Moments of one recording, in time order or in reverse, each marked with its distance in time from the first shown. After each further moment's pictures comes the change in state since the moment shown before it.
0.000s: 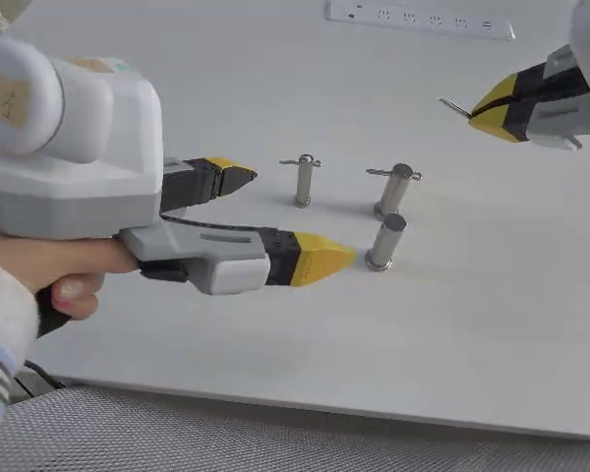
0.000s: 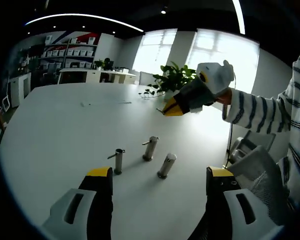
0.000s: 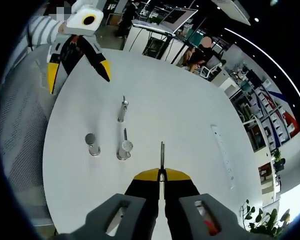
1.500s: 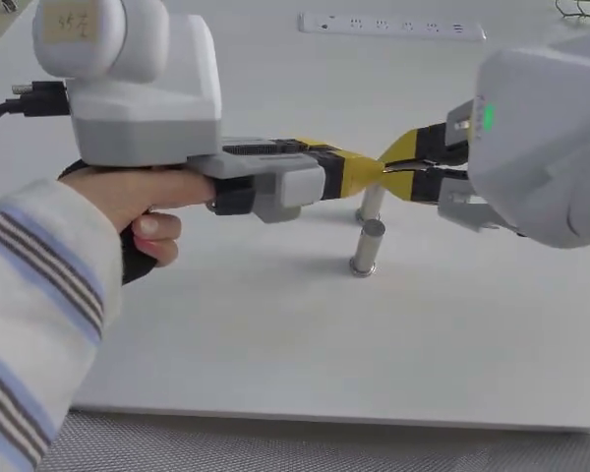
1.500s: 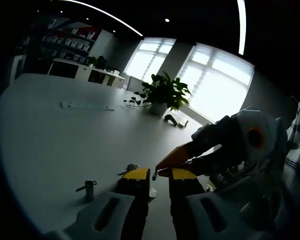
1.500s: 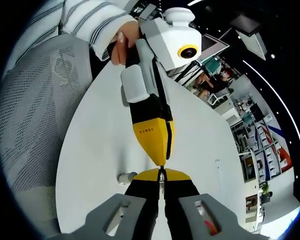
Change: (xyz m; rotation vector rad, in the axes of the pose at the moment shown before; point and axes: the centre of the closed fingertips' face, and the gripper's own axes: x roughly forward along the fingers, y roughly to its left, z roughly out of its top) left arm 0.050 -0.028 0.042 -0.129 -0.057 -0.161; right arm -0.006 0.069 0.062 -0.213 -0.114 -0.030
